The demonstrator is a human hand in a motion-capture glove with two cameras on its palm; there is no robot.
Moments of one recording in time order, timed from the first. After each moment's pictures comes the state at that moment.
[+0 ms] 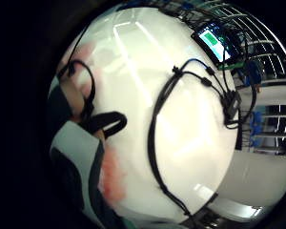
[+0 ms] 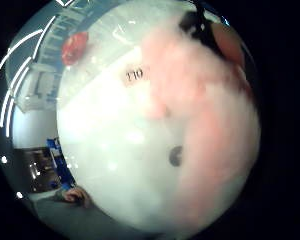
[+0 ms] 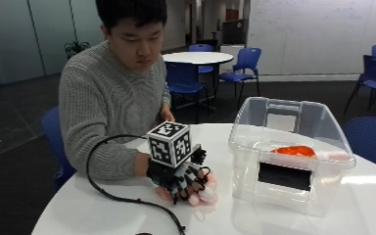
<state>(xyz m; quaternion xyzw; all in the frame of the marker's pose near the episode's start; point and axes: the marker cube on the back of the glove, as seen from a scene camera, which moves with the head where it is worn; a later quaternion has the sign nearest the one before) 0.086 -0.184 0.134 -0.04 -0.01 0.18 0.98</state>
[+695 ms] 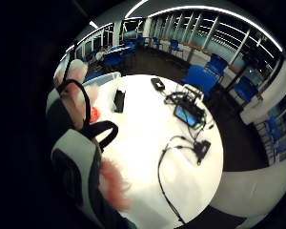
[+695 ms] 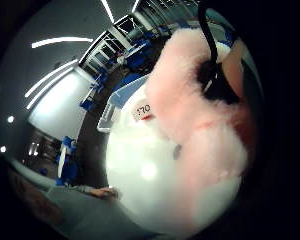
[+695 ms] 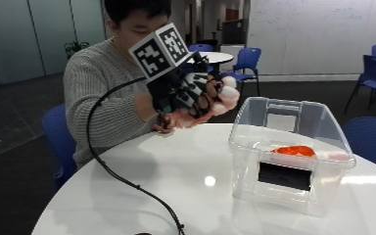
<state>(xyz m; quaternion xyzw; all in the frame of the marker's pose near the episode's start) 0.093 -0.251 -0.099 0.18 -0.07 0.10 0.98</state>
